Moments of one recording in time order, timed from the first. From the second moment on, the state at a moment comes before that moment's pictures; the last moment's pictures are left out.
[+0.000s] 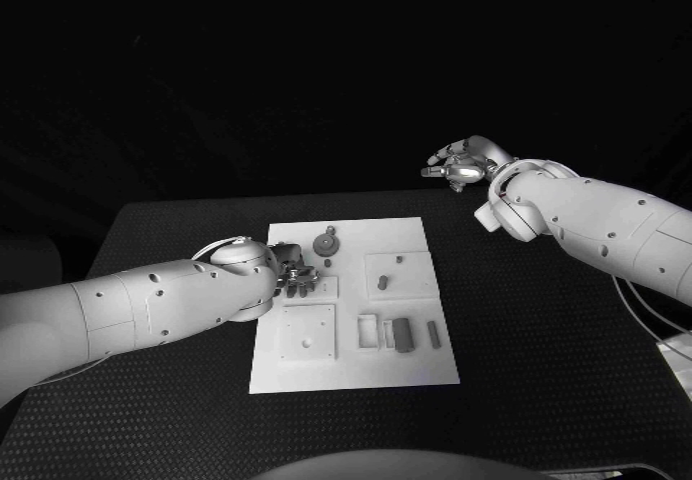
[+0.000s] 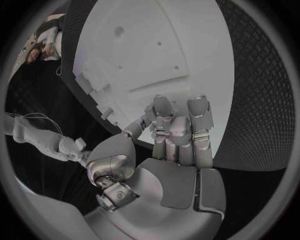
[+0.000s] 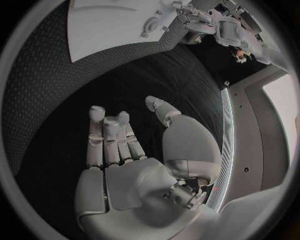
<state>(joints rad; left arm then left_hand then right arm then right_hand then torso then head) 1.22 -0.61 -0.23 1.29 -1.26 -0.10 -0.49 0.51 0.12 0.69 -0.24 0.39 1.15 0.03 0.36 0.65 1.39 -0.07 0.66 0.77 1.30 -0.18 1.40 0.76 0.02 1.38 -0.23 0.59 1.31 1.29 -0.57 -0.04 0.91 -0.85 -0.30 0.08 0.96 -0.14 0.48 -0.12 0.41 0.72 0.18 0.22 0.46 0.82 0.11 1.17 1.02 0.97 0.00 1.47 0.86 0.23 0.96 0.04 0.96 1.31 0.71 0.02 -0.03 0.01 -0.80</state>
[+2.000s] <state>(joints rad) 1.22 -0.59 -0.22 1.25 -1.26 -0.06 -0.50 0.47 -0.06 0.67 -0.09 0.05 1.15 0.02 0.36 0.74 1.39 -0.08 0.66 0.77 1.29 -0.18 1.41 0.75 0.05 1.38 -0.23 0.59 1.31 1.29 -0.57 -0.04 0.92 -0.85 -0.29 0.08 0.95 -0.14 0.48 -0.12 0.41 0.71 0.19 0.22 0.46 0.82 0.11 1.18 1.01 0.96 0.00 1.47 0.85 0.23 0.96 0.04 0.96 1.31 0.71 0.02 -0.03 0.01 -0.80</state>
